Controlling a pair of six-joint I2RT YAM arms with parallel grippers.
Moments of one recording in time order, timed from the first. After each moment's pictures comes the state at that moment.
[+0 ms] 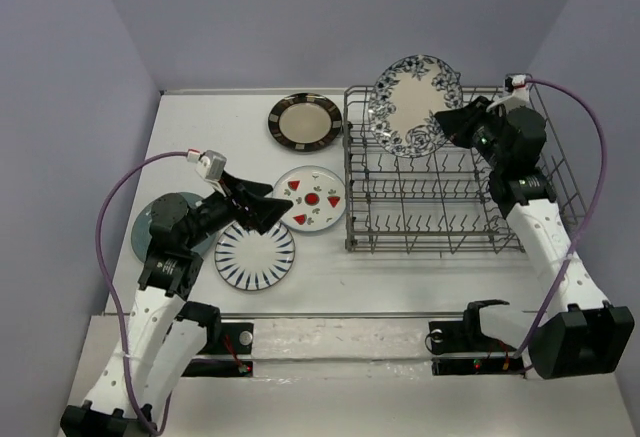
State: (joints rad) left arm -0.22 0.62 0.59 0.09 0.69 -0.57; right arm 0.08 1.14 1.04 0.03 -0.32 0.58
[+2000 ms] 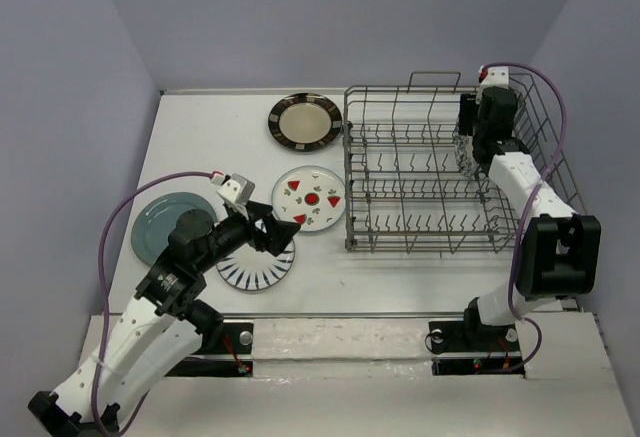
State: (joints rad) left arm -0.59 0.52 0.58 -0.23 0.21 -0.31; right arm 0.01 1.55 1.20 -0.02 0.36 -0.14
